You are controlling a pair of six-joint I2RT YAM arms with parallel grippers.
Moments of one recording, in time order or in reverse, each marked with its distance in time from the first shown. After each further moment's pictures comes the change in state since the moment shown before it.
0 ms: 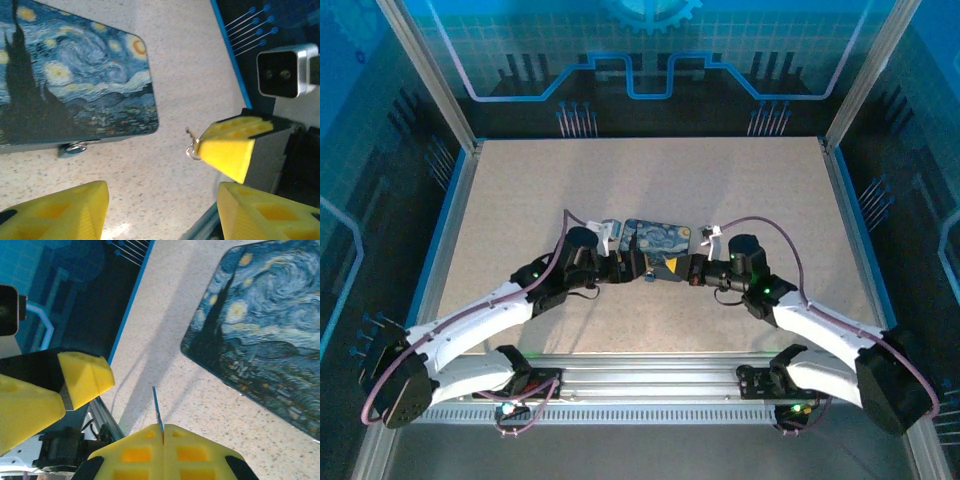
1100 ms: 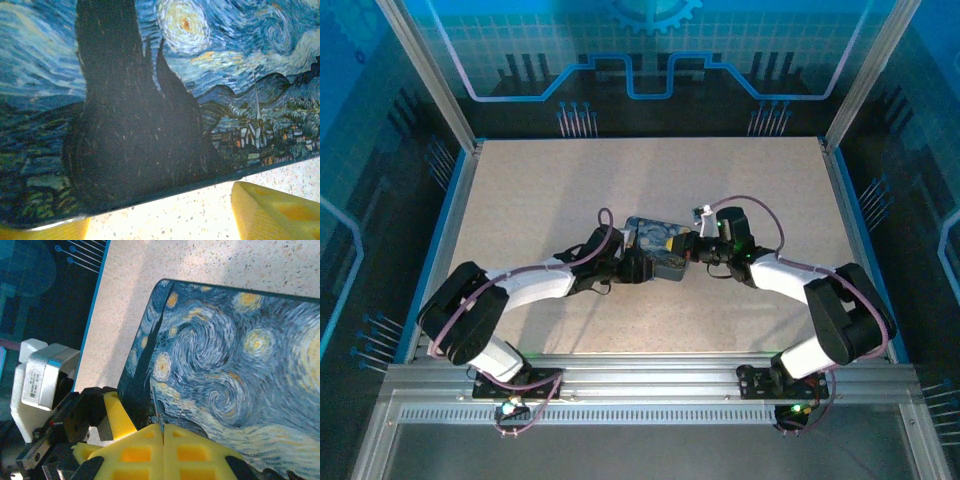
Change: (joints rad) left arm 0.073 0.440 0.040 0.117 -0.023 0.145; right arm -0.124 0.401 0.212 0.022 -0.067 -0.099
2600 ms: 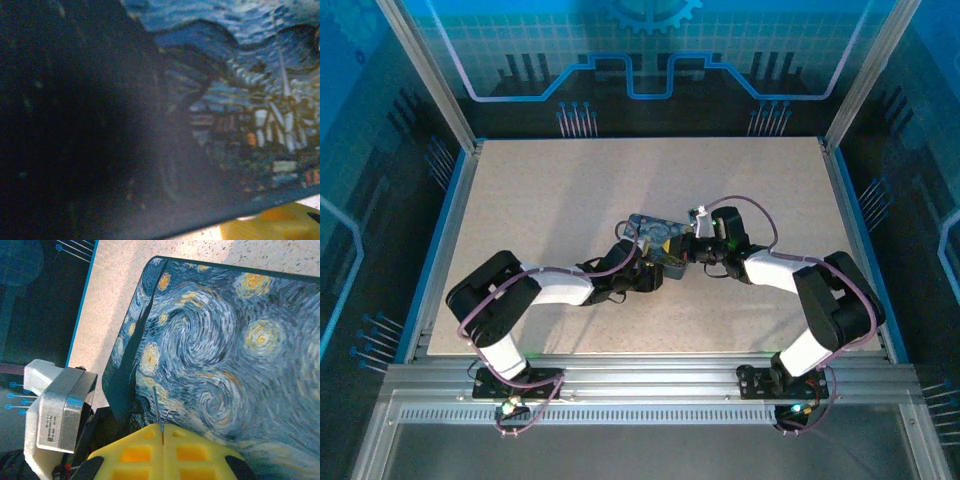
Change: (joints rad) left arm -0.122 0.159 -0.029 0.233 -0.144 -0.036; right arm 0.002 0.082 0.022 0.019 -0.010 -0.047
